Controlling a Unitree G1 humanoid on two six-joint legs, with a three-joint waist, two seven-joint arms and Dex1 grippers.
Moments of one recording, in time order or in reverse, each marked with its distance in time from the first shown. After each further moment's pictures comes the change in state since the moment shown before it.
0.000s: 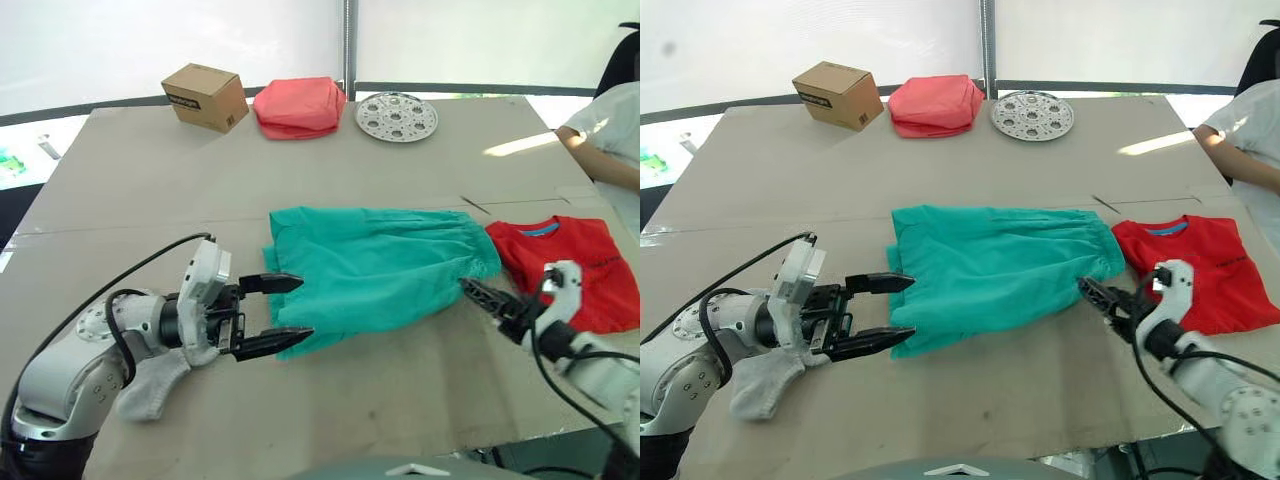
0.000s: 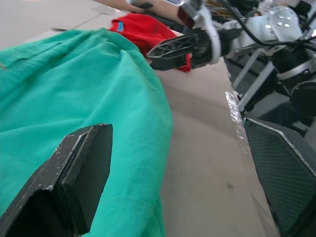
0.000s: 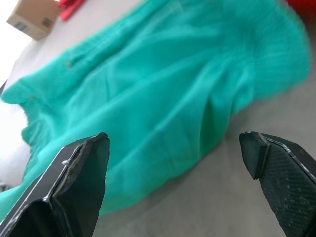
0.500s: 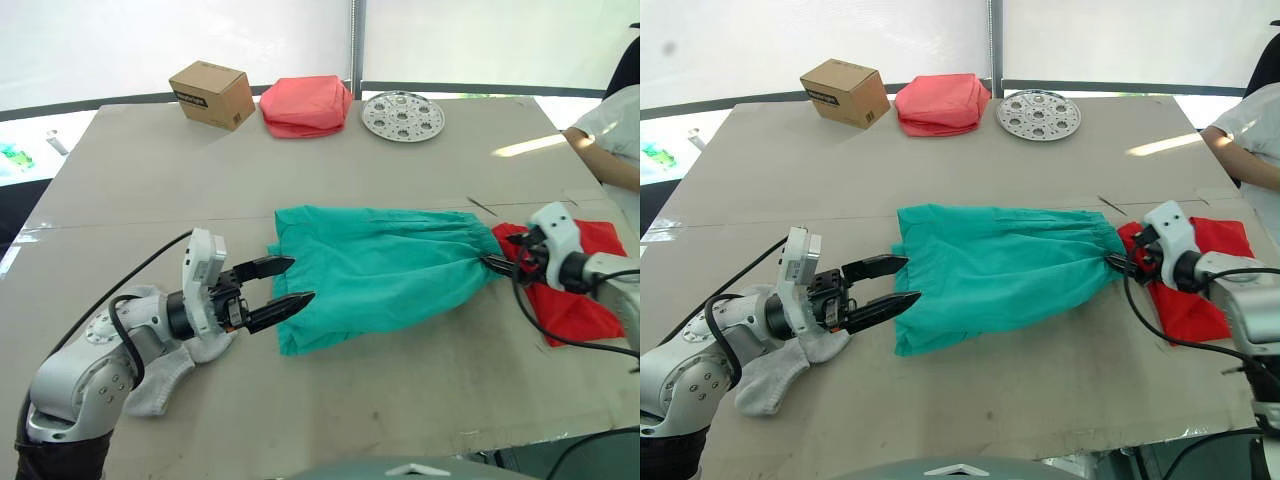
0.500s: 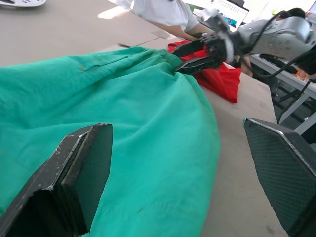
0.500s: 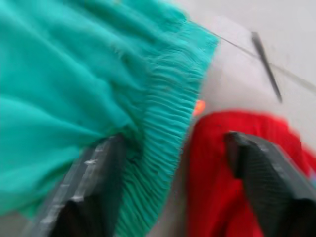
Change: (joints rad) left arm -0.018 -0.114 0.042 0.006 -0.070 0.107 0.252; right arm -0.254 -0.593 0.351 0.410 -0.623 -0.430 0.694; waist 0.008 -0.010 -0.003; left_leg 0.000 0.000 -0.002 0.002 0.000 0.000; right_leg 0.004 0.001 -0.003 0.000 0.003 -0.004
